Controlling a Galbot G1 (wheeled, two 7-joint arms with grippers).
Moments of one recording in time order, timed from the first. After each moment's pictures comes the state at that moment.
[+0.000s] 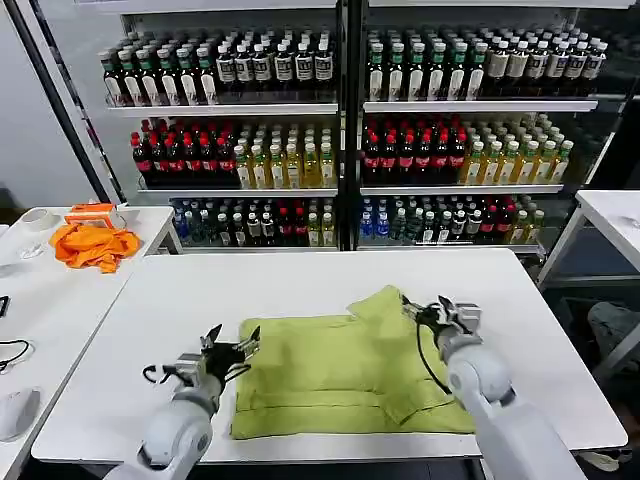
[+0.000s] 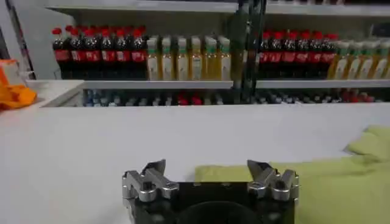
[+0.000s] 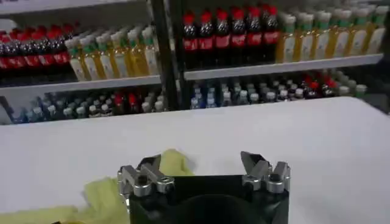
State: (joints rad) left arm 1.07 -1.12 -0.20 -1.78 -0.54 0.42 -0.30; right arm -0.77 1.16 0.16 1.58 0.70 -0.56 0.34
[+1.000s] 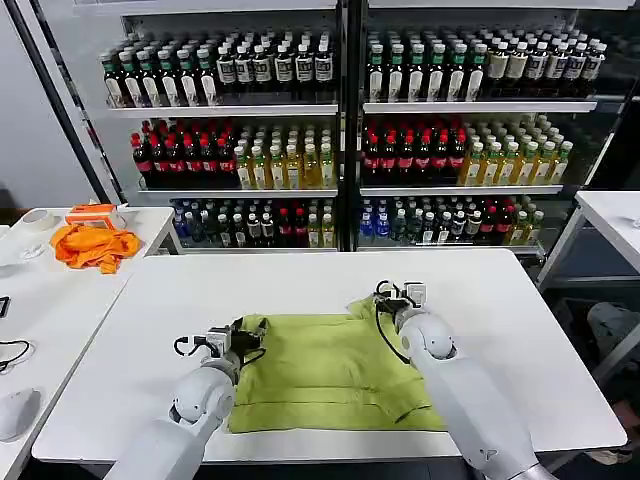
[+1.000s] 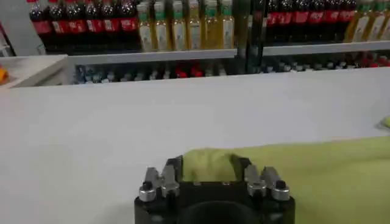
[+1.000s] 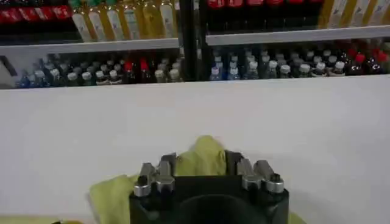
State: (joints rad) left arm 0.93 -1.14 -0.11 -1.60 -0.58 0.53 -0.32; right arm -0.62 1.25 0.03 1.34 0.69 -0.56 0.32
